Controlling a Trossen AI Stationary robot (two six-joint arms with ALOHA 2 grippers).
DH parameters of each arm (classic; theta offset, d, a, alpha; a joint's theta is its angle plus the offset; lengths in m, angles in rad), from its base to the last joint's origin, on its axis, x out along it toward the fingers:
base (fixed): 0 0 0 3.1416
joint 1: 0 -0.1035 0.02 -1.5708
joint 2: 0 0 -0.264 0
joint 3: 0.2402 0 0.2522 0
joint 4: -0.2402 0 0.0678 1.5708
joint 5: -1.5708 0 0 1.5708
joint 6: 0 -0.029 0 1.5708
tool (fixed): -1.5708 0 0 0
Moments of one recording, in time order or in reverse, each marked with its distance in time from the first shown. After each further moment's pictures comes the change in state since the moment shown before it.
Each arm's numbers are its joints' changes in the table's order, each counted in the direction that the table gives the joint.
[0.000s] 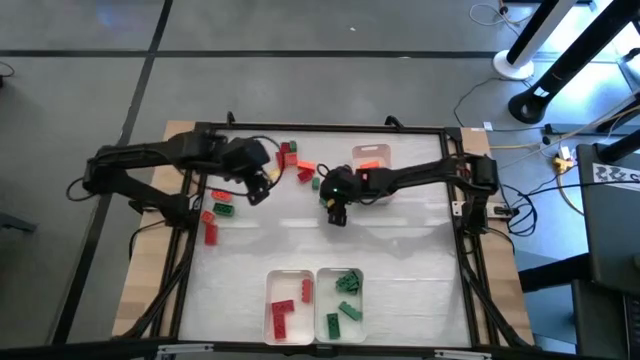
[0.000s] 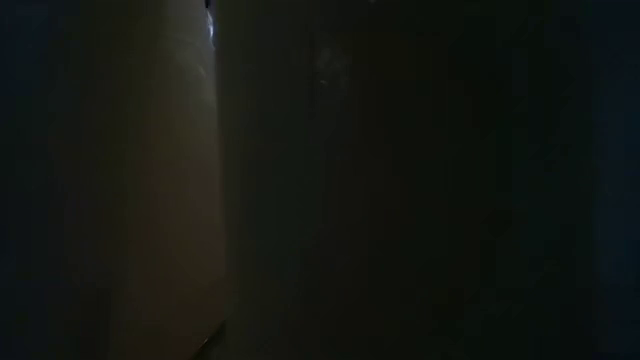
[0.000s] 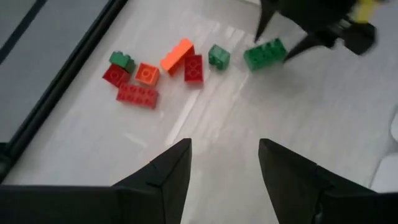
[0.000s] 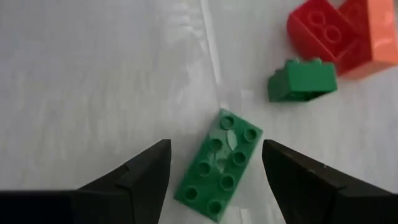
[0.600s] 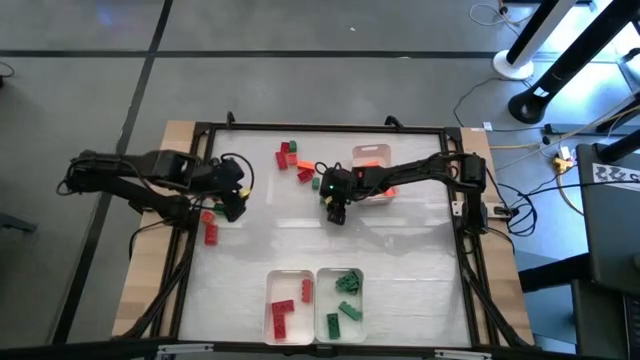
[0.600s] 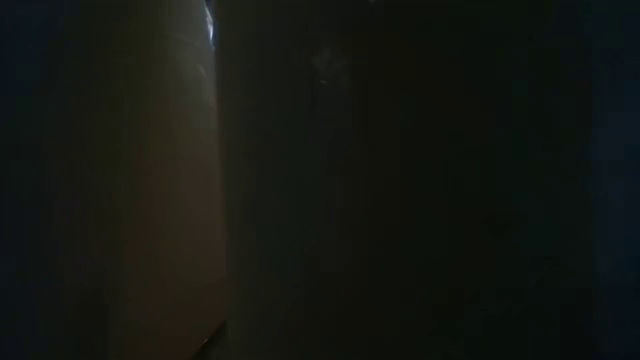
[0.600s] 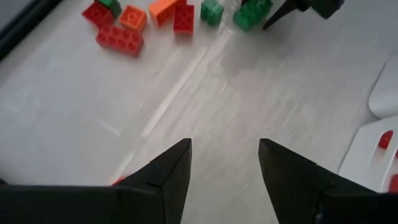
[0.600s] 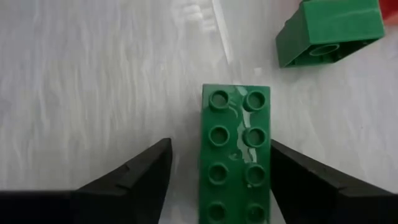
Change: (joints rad) left arm 0.180 0.267 -0.278 0.011 -0.033 0.278; right arm 0.041 -0.097 0.004 -0.009 -0.076 -0.055
